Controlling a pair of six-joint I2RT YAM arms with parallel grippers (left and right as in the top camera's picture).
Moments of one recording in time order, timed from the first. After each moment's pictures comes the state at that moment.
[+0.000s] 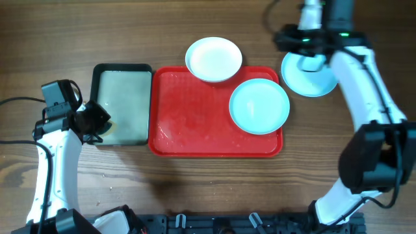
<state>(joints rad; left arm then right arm) 0.33 1.34 0.89 -0.70 0.08 -0.42 0.08 1.87 1.57 -0.60 -0.35 0.21</state>
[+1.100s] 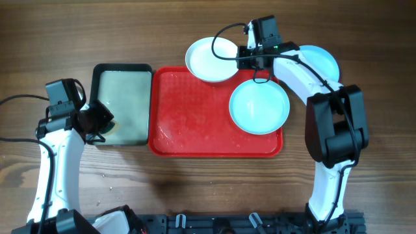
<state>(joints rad) 0.30 1.34 0.89 -0.70 0.08 -0.42 0.29 2.15 1.56 -0.41 -0.16 0.27</state>
